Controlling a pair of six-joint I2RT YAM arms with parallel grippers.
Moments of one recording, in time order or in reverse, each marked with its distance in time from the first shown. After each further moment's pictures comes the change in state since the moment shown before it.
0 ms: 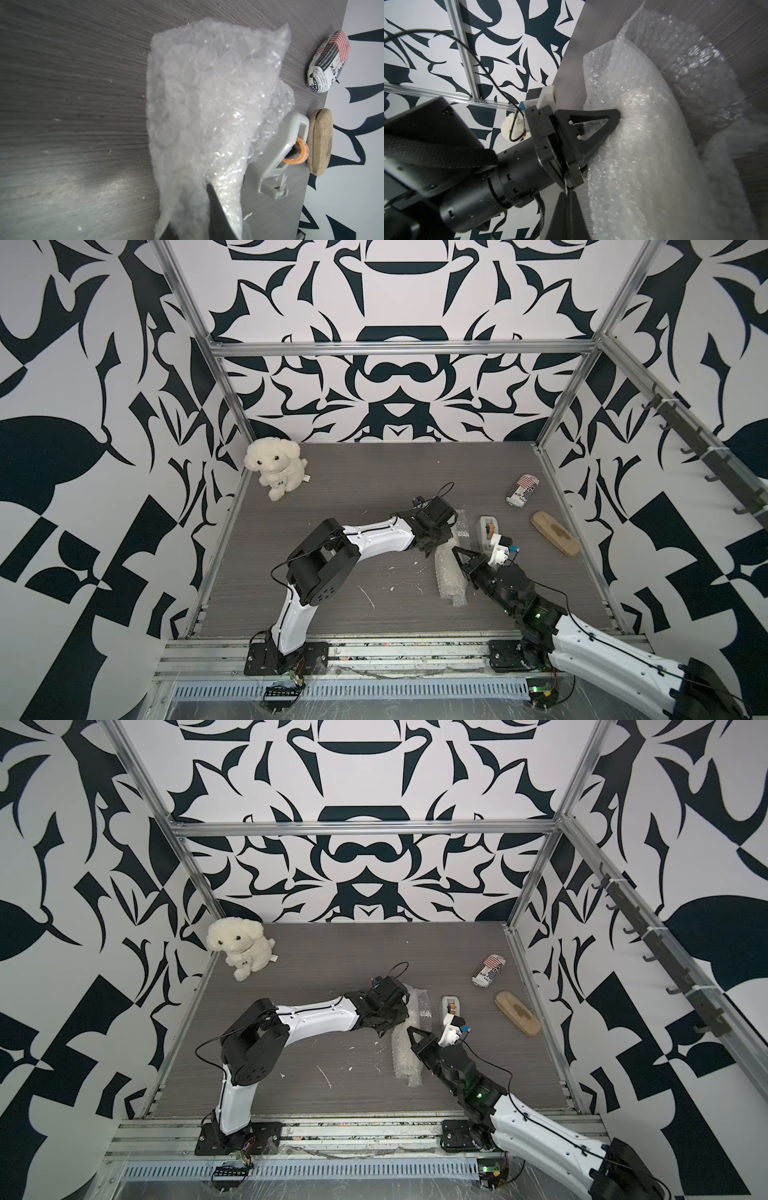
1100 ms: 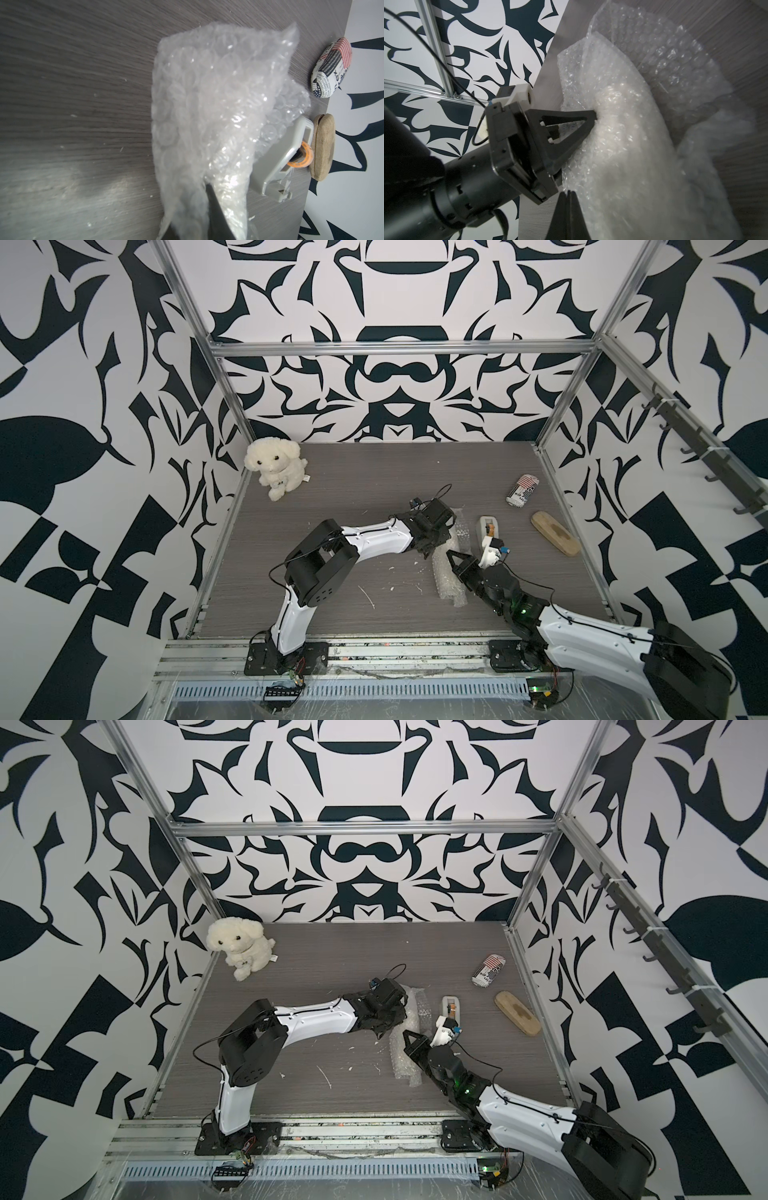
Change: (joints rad) left arm -0.002 -0.016 -0.035 0.018 -0.018 -0.019; right arm 0.056 0.232 -0.019 0.170 0.069 -0.029
